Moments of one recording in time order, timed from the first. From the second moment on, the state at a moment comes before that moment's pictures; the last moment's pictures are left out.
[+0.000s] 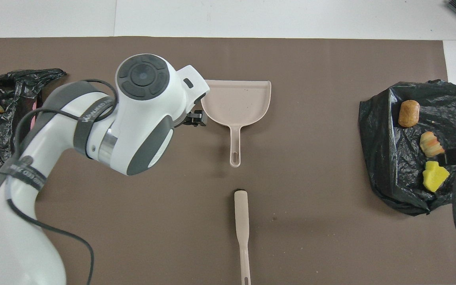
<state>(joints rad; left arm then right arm) -0.45 0.31 -0.05 -1.56 0.07 1.93 -0.34 -0.02 -0.15 -0.04 -1.62 0.02 1.46 -0.03</state>
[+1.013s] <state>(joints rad) -0.08 -0.03 -0.04 -1.52 0.00 1.49 0.16 0.09 -0.14 -0.14 -1.62 0.01 1.46 -0.04</state>
